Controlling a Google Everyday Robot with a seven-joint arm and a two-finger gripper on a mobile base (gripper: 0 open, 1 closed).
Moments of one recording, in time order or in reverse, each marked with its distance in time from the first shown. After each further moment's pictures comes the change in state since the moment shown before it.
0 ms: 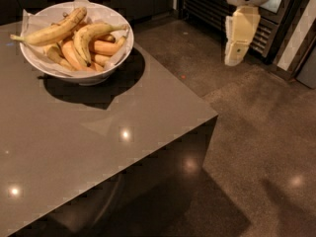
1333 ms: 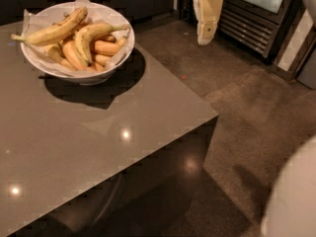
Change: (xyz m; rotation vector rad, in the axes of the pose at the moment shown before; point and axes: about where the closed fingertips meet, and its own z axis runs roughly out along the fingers) arm -0.062 -0.061 0.015 0.042 -0.033 -0.233
